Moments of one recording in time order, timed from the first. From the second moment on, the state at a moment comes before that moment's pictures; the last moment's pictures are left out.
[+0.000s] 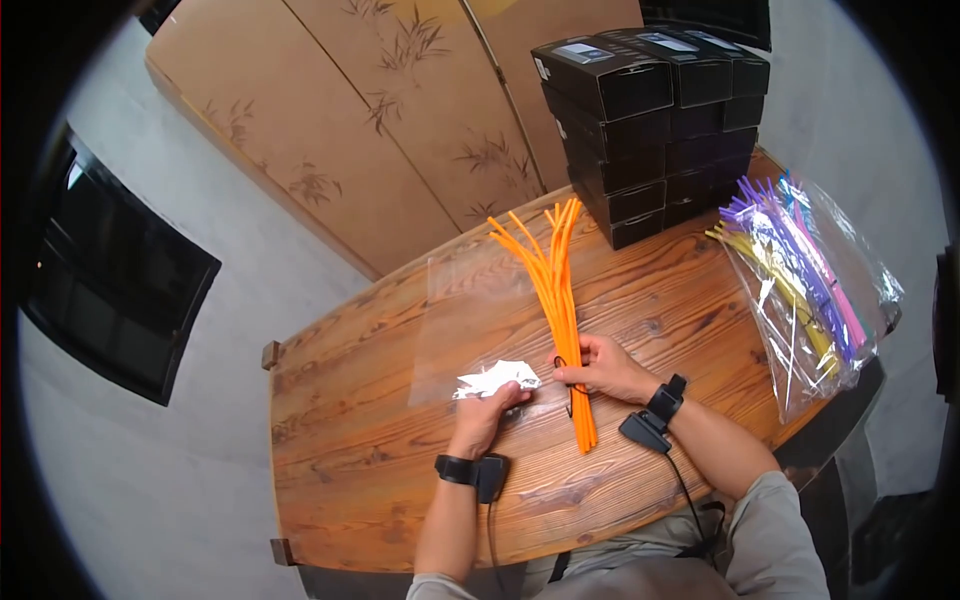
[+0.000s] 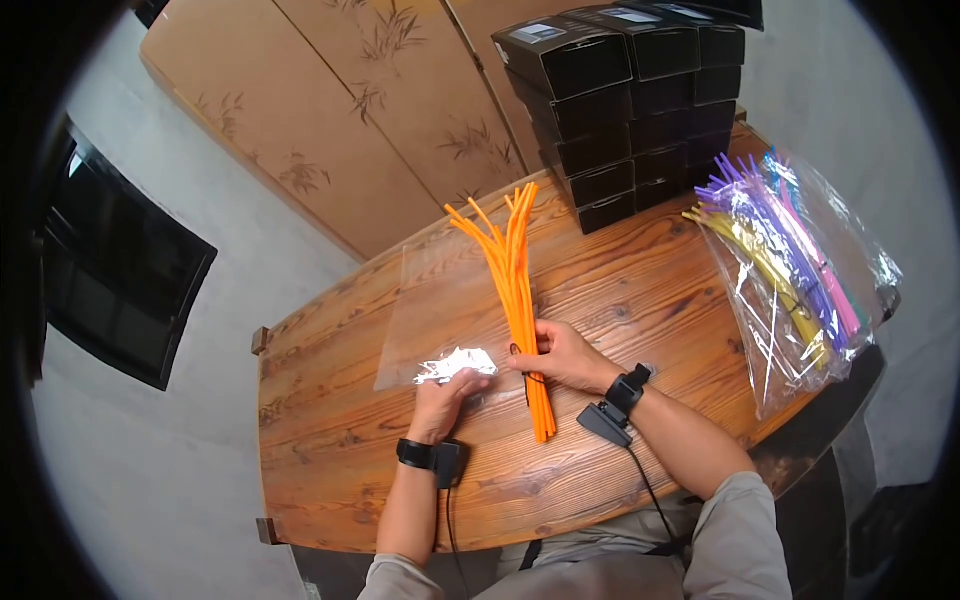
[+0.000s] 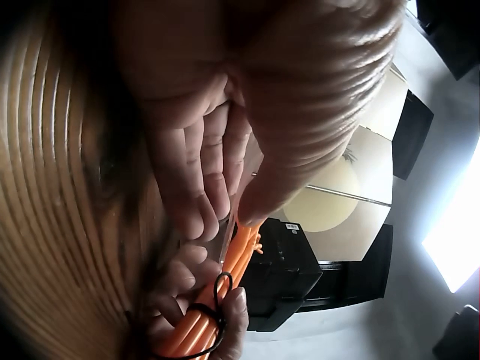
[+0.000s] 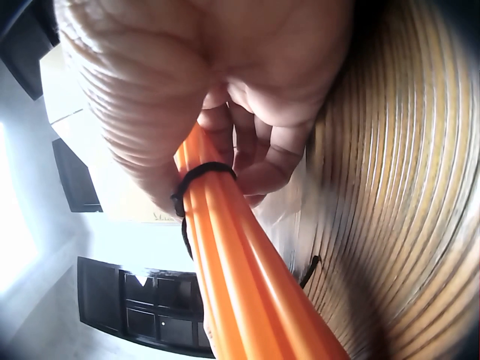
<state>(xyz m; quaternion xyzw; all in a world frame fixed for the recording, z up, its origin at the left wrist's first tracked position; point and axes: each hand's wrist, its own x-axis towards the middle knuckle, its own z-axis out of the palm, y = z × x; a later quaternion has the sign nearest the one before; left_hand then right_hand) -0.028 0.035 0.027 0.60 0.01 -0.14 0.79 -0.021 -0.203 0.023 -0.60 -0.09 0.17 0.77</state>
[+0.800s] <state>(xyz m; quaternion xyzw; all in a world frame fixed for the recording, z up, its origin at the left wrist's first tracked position) -0.021 0.043 0.012 0.56 0.03 -0.04 0.83 -0.021 -0.200 0.019 -0.62 -0.08 0.11 0.77</state>
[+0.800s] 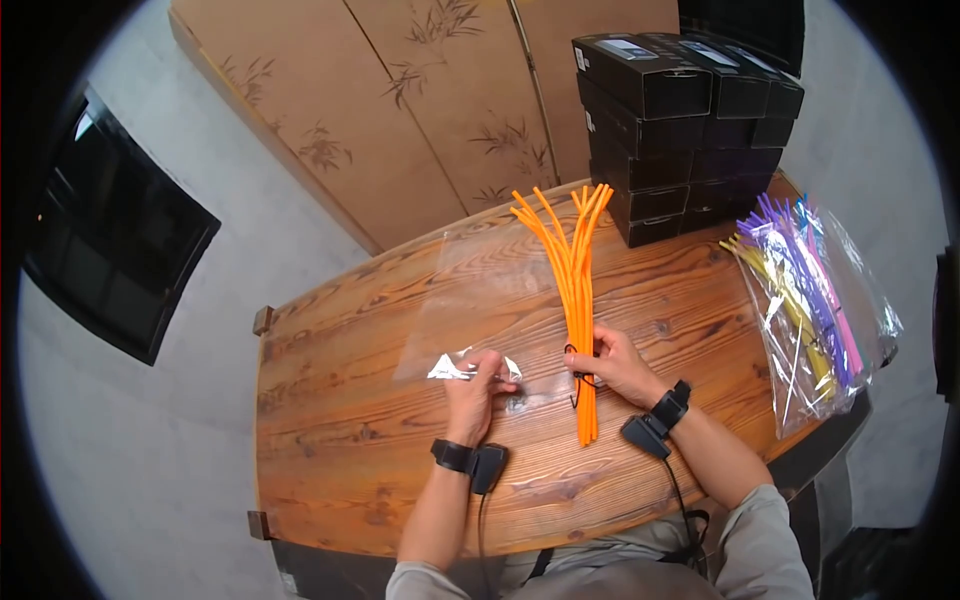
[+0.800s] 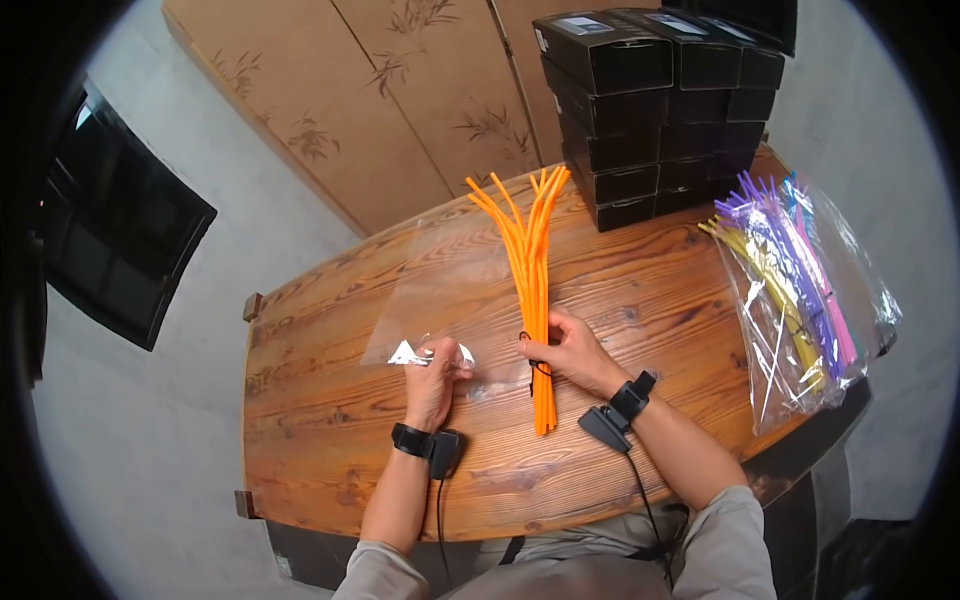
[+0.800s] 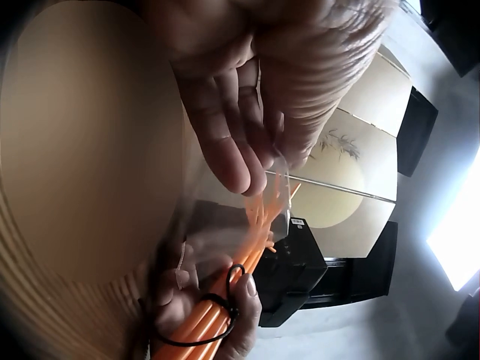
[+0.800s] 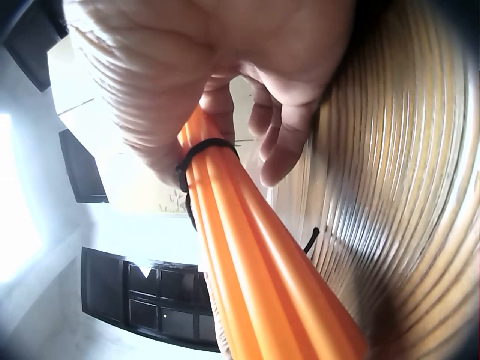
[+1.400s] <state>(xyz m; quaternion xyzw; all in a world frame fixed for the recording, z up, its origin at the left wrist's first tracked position) -0.018 0.051 0.010 0.47 -0.01 -0.09 0.88 -0.022 -0.201 0.030 -0.56 -0.06 0.15 0.81</state>
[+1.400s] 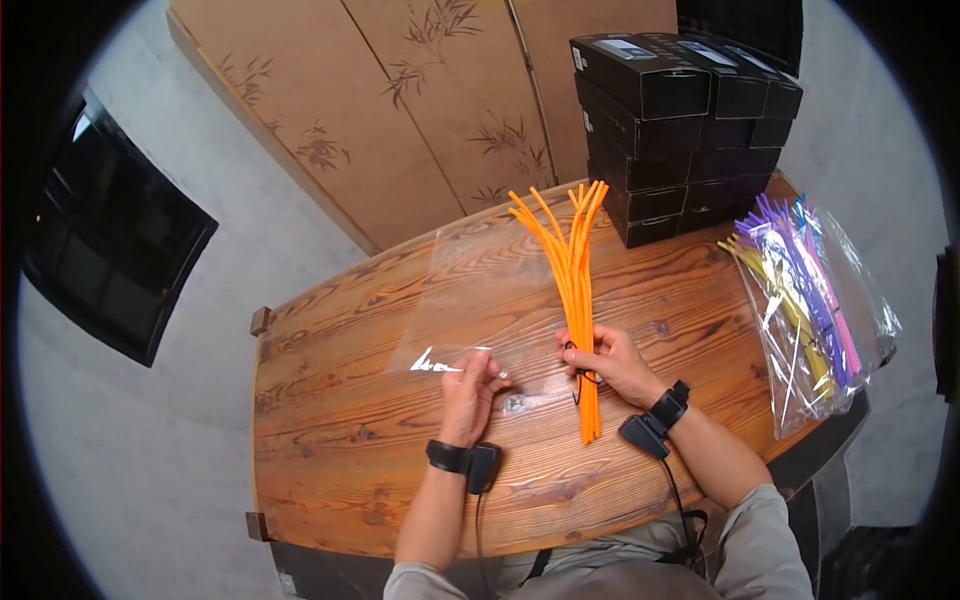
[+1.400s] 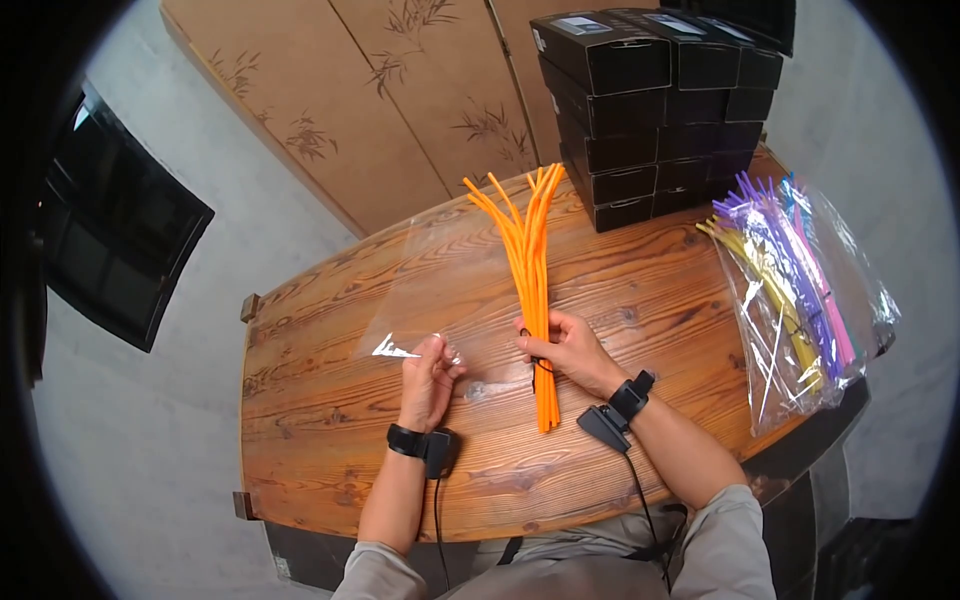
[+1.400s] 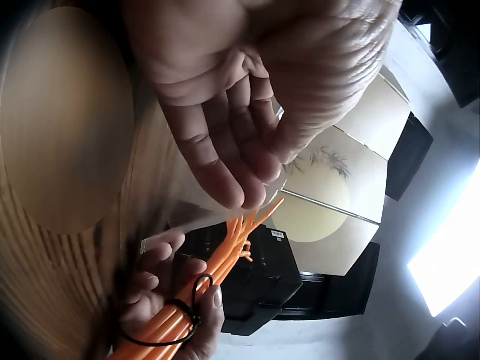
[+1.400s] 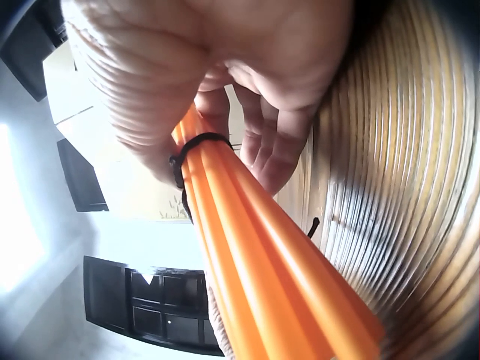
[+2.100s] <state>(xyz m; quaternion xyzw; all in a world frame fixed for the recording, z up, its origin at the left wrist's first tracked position) -0.024 0.043 0.022 0.49 -0.06 -0.19 0.85 -0.021 -0.201 0.028 -0.54 -0.07 0.15 0.82</state>
